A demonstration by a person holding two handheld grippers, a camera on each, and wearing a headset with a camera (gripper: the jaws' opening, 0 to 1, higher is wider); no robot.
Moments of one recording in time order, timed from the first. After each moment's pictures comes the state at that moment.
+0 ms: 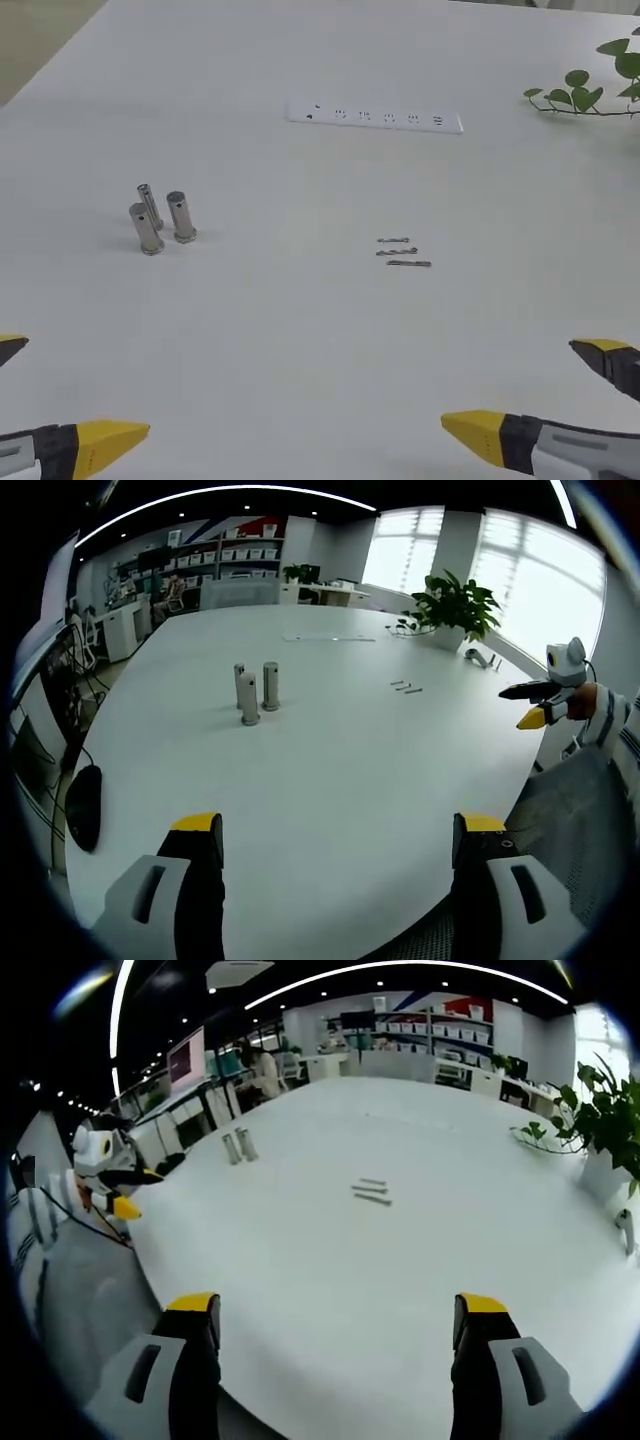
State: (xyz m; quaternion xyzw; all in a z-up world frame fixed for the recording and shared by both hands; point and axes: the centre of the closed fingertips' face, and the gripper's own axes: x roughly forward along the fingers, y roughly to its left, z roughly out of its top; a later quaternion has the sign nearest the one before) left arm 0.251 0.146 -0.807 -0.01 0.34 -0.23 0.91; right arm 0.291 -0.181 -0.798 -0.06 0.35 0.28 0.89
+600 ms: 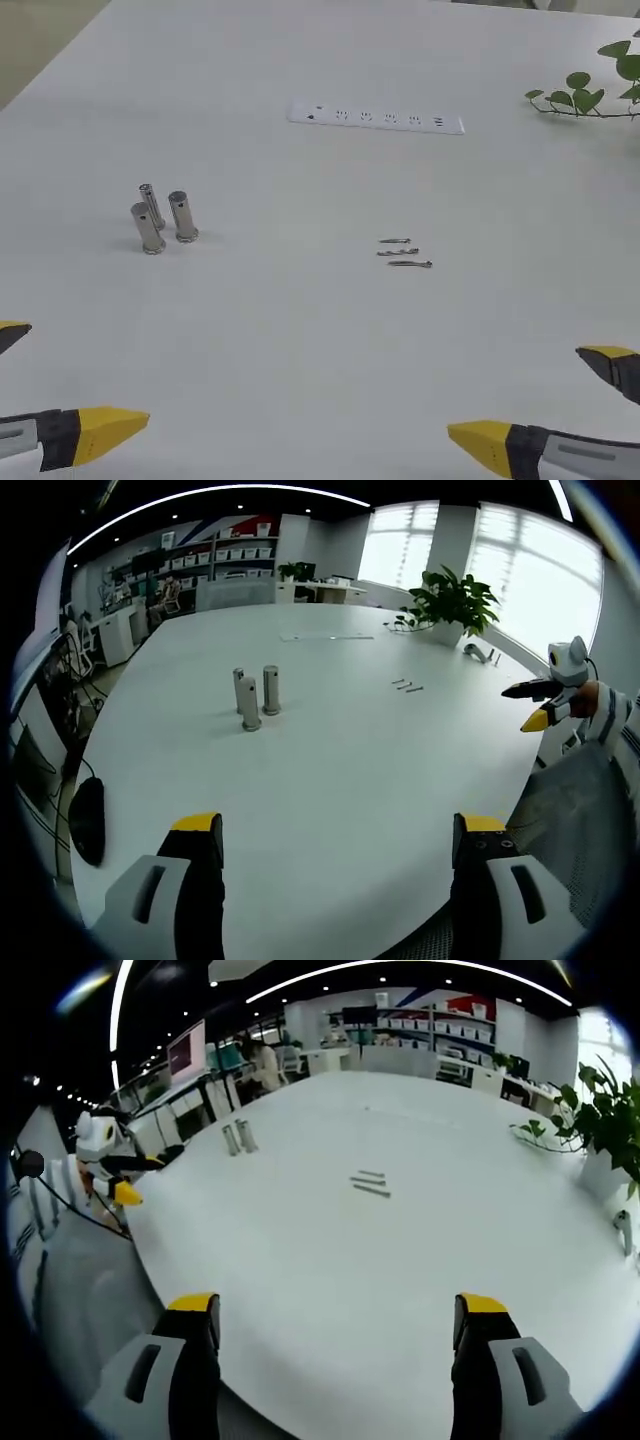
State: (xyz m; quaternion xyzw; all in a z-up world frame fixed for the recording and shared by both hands) left arm 0.259 0.149 -0.804 0.00 0.35 -0.24 0.91; right arm 0.285 -0.186 -0.806 -0.07 0.37 0.29 0.88
